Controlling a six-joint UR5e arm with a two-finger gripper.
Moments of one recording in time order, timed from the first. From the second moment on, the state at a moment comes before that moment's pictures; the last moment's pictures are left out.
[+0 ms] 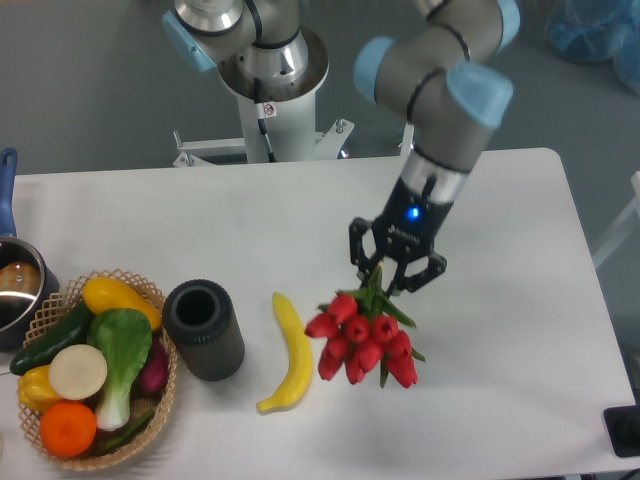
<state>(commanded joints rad) 2.72 -1.72 -1.75 -0.91 0.74 1.01</state>
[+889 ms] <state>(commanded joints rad) 2.77 -1.73 -1.75 -0.90 0.35 1.03</state>
